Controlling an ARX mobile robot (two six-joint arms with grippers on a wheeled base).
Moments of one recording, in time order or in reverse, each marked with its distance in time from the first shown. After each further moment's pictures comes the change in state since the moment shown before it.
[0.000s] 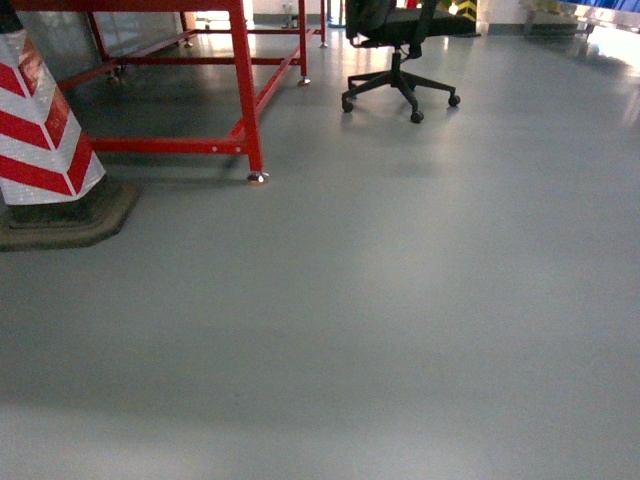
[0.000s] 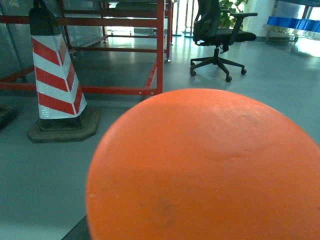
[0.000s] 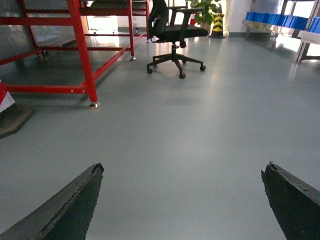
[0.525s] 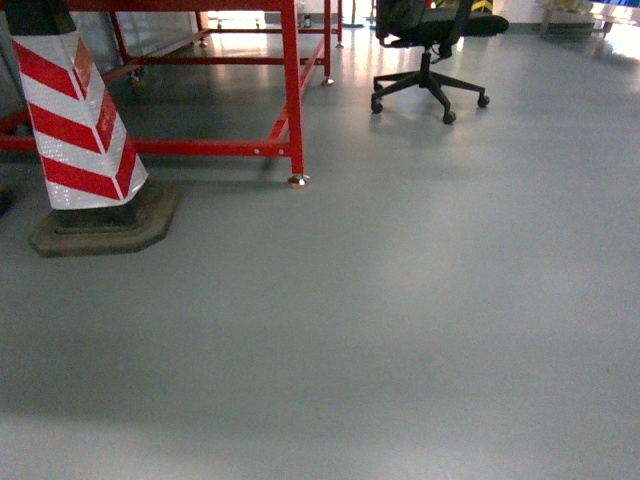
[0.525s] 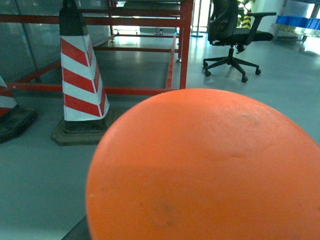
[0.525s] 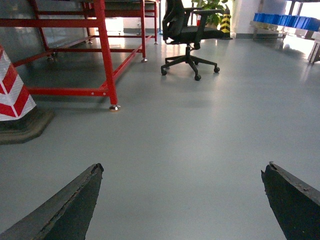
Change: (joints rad) left arm 0.000 0.000 0.000 -0.003 0.000 0.000; right arm 0.000 0.000 0.000 -0.006 0.000 0.000
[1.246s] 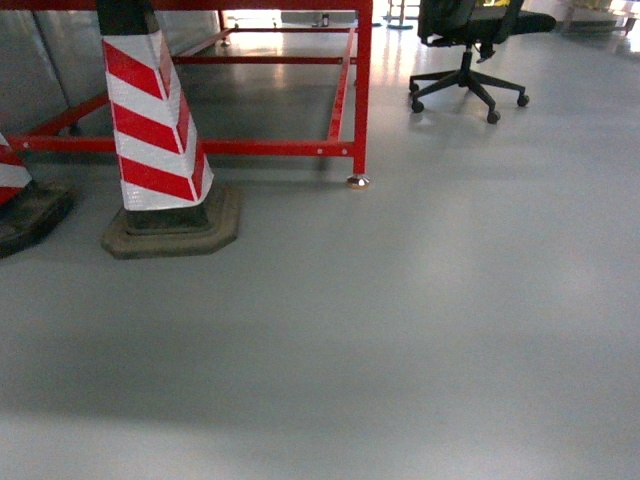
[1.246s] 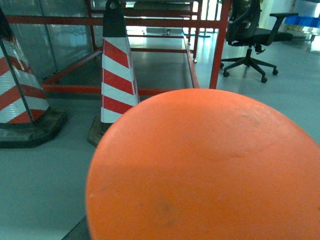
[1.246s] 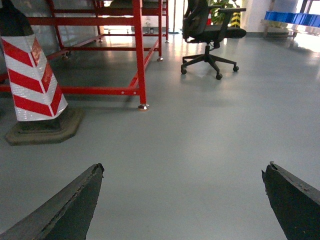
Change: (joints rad) left arm 0.000 0.000 0.000 0.002 0.001 0.000; right arm 0.000 0.000 0.000 0.001 0.000 0.000
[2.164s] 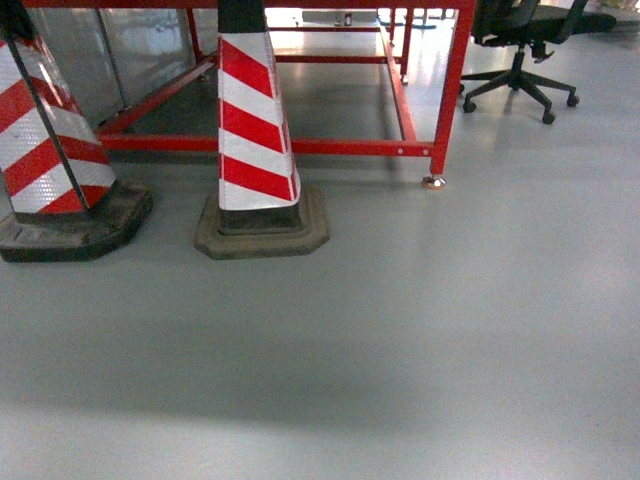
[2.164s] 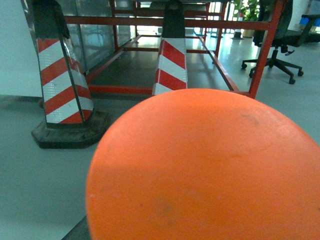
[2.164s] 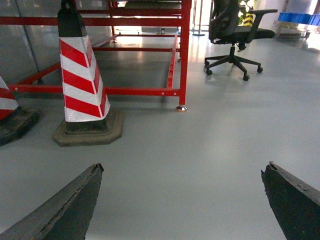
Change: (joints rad) left arm 0.000 0.000 0.000 0.000 0.000 0.000; right arm 0.000 0.000 0.000 -0.002 0.000 0.000
